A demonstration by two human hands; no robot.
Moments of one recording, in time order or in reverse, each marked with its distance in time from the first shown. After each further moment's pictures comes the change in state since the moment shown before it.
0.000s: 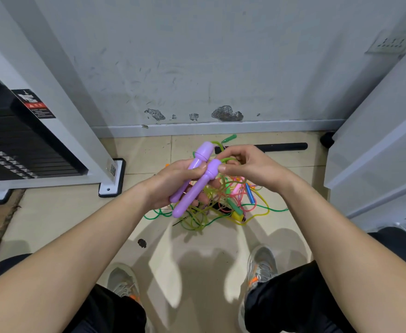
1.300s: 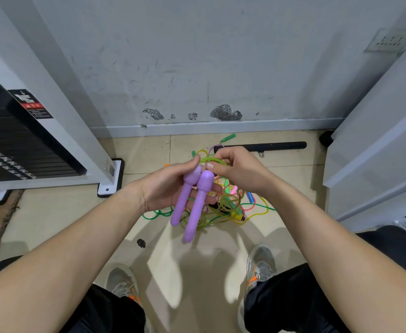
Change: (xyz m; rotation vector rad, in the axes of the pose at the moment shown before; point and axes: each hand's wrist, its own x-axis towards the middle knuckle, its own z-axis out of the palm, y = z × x) left_hand -0.005 0.004 0.001 -0.213 -0.108 -0.157; right_hand -0.001 -0.011 0.027 -0.097 0.100 -0.031
